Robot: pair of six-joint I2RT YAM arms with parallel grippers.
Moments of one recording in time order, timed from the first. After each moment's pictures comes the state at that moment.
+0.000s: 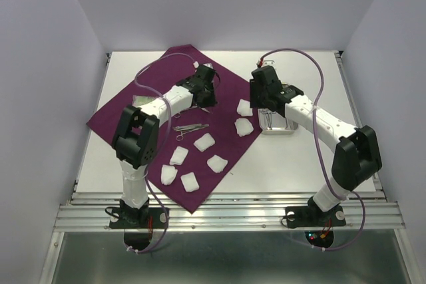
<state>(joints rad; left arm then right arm) -0.53 1.95 1.51 -0.45 -0.09 -0.56 0.53 1.63 1.33 -0.49 0.37 0.35</state>
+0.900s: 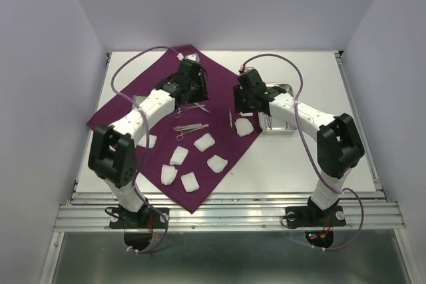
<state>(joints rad) -0.53 1.73 1.41 -0.47 -0.08 -0.58 0.57 1.76 1.37 -0.44 0.19 0.39</state>
